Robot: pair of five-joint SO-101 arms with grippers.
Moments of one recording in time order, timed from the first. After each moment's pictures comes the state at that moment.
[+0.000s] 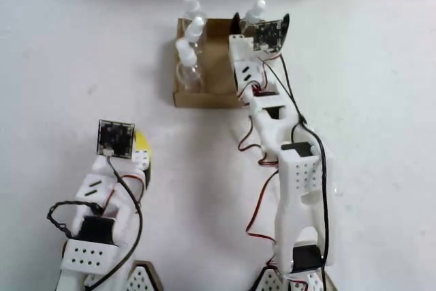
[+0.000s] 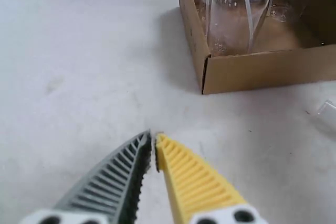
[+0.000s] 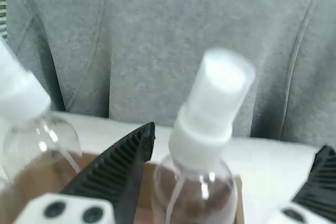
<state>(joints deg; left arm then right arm) 0.9 -85.8 97.6 26.9 0.3 -12.2 41.6 0.3 -35.3 1.2</state>
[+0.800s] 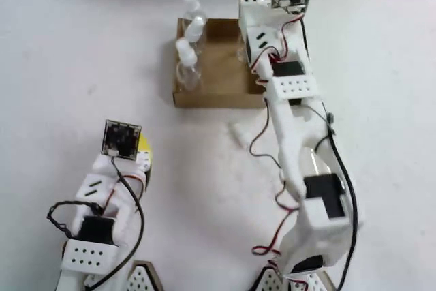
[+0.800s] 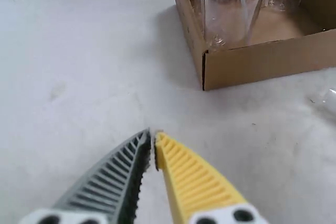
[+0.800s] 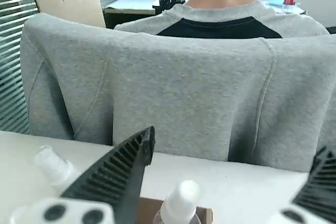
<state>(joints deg) 0.9 -85.8 97.6 26.9 -4.4 -11.1 9.1 4.3 0.9 1.2</state>
